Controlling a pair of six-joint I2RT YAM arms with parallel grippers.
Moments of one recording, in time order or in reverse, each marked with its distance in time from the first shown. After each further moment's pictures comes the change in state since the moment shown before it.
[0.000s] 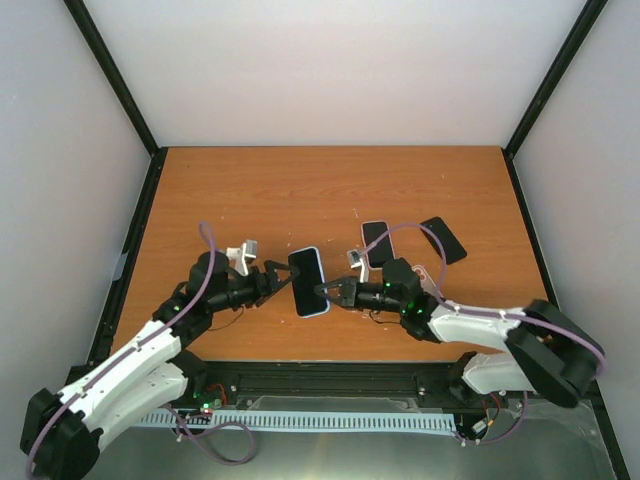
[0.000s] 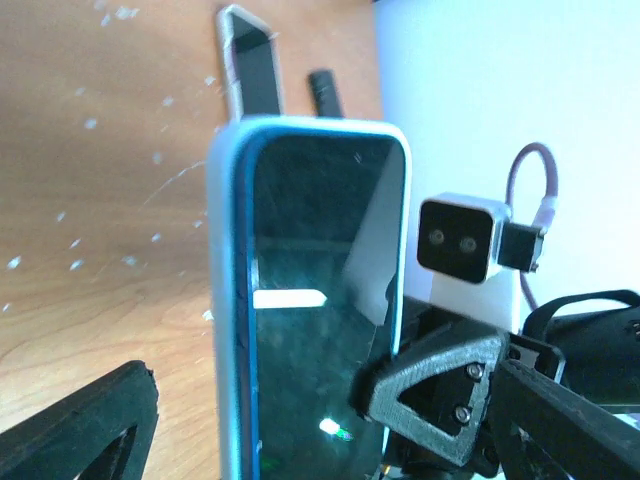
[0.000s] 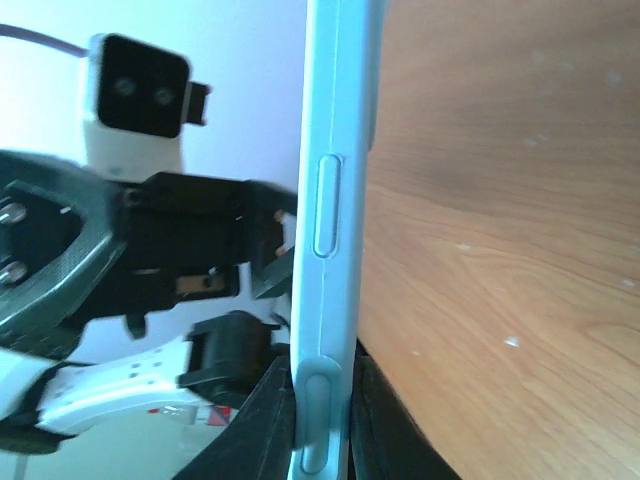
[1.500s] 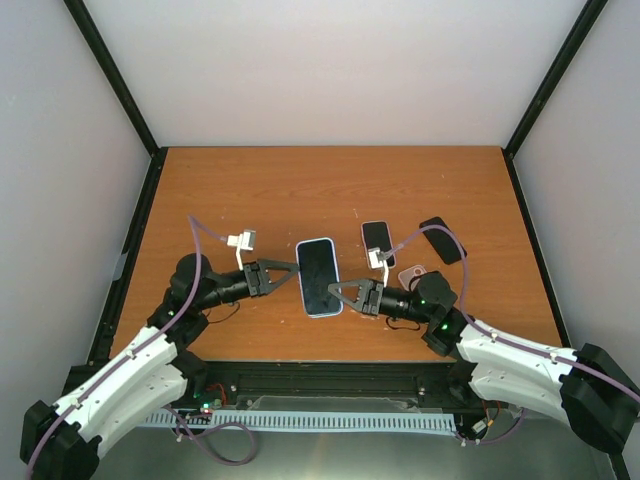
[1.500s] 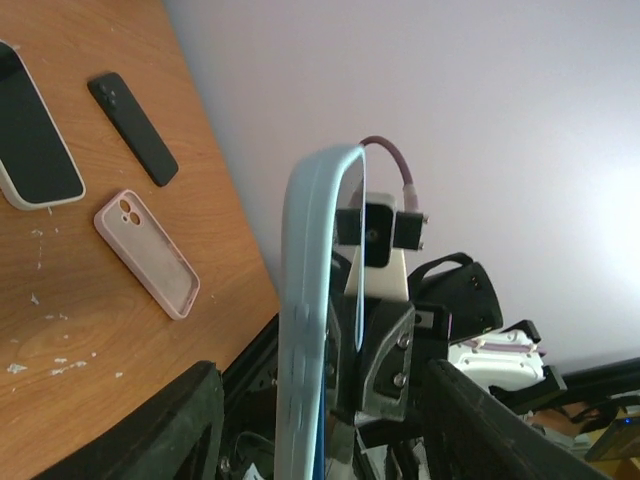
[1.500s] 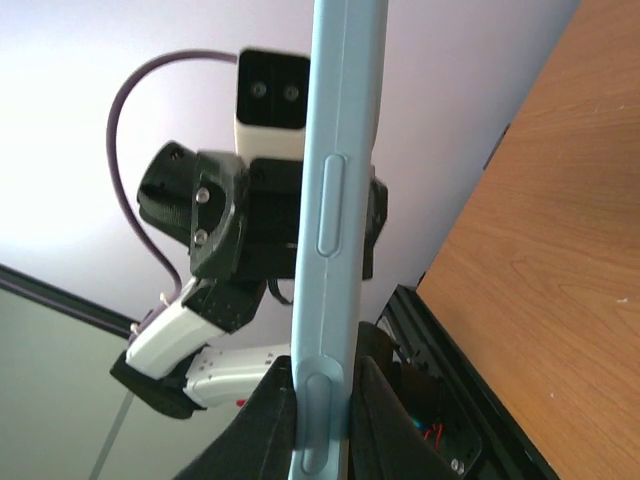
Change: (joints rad) left arm 0.018 -0.087 0.014 0.302 0.212 -0.037; right arm 0.019 -0.395 -0.103 0.063 -0.024 0.055
